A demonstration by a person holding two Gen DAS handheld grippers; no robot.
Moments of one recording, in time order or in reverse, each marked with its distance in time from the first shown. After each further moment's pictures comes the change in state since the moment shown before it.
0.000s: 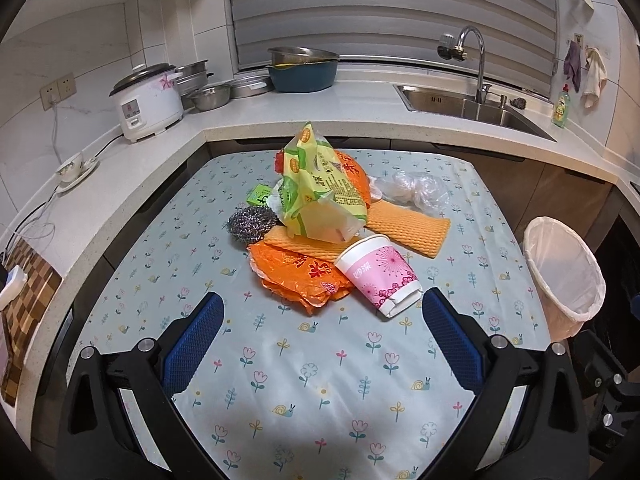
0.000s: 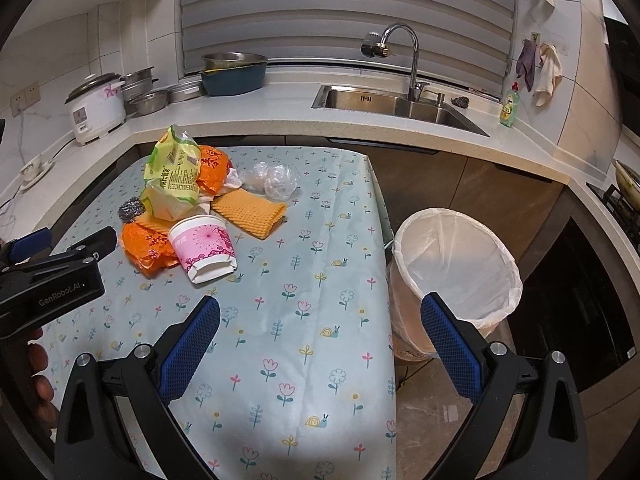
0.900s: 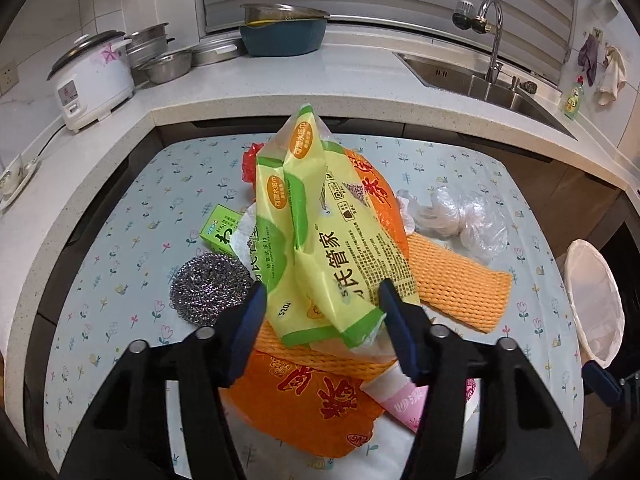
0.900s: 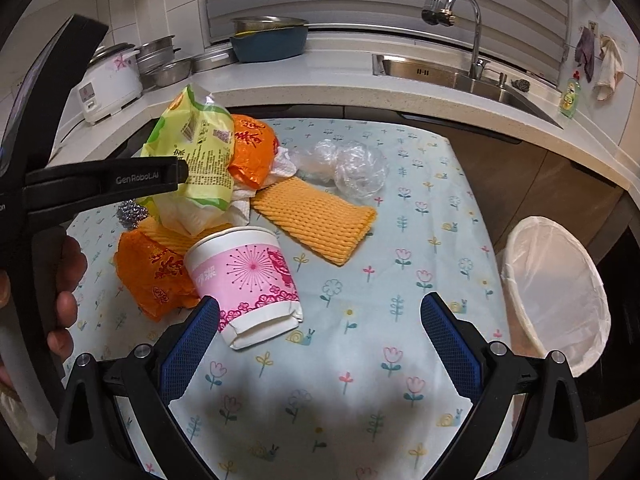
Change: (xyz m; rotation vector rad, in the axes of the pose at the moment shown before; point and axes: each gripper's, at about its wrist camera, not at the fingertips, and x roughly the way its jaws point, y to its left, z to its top) left arm 0.156 0.022 0.080 0.018 0.137 -0.111; right arm 0.131 0.085 0.034 -0.043 0.098 0.131
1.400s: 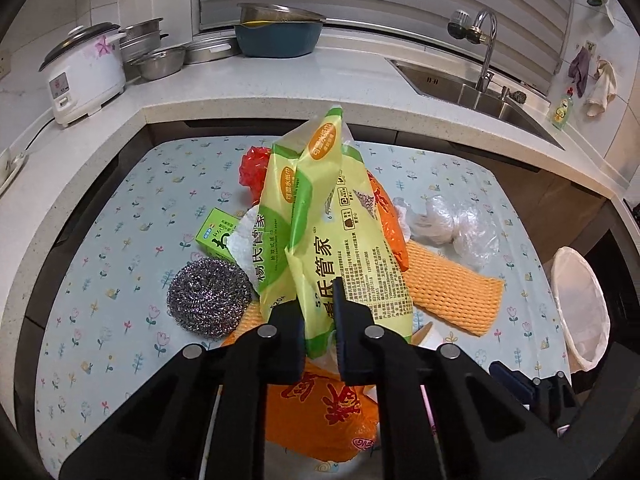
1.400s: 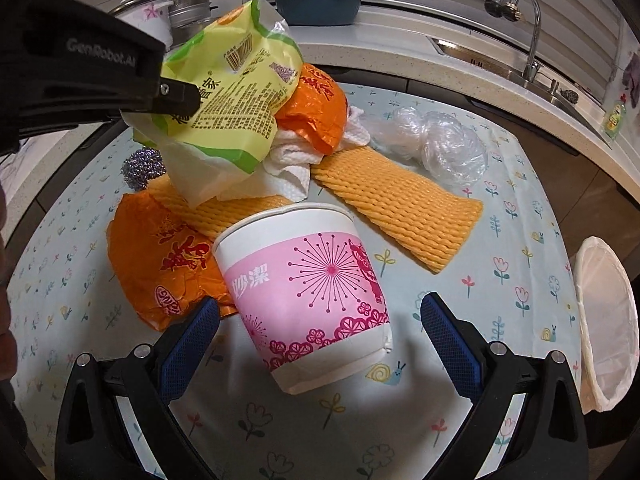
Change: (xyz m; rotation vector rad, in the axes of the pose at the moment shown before) left arm -0.004 0.015 0.004 -0.016 -0.016 -0.068; right arm 0.065 0.044 0.000 -0.108 0.078 0.038
